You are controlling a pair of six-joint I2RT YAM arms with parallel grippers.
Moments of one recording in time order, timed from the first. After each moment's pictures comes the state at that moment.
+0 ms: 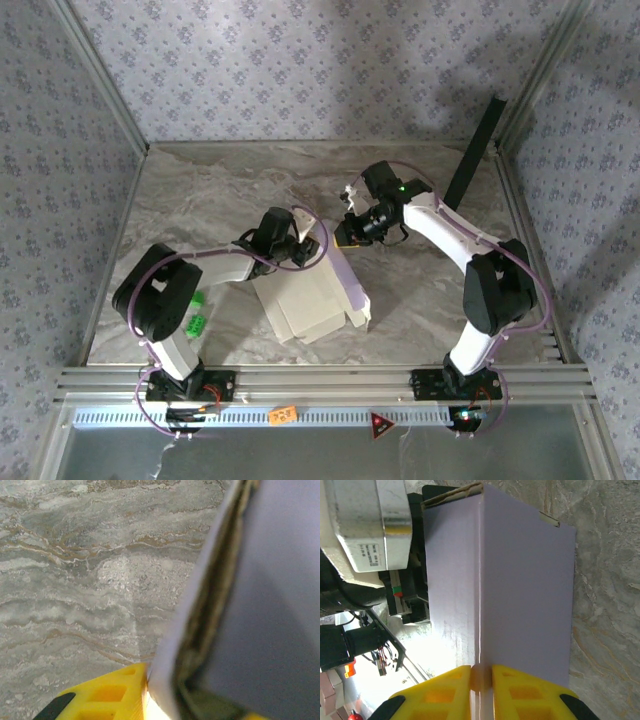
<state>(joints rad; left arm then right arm) -0.64 1.70 0.84 0.21 0.17 -0.03 0.48 1.71 1.38 -0.85 -0.62 0.22</state>
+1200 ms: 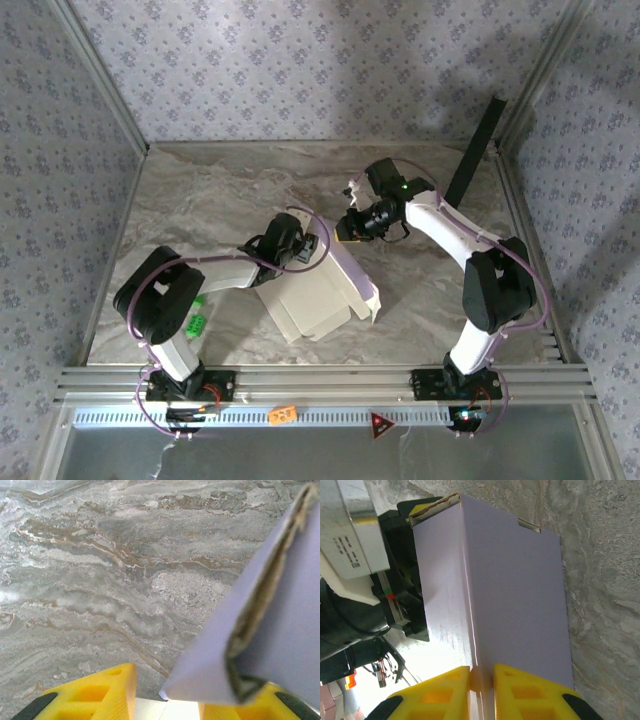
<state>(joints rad) -0.70 1.69 0.81 0.28 -0.12 -0.20 0.46 1.72 1.39 -0.81 -0.62 0.24</state>
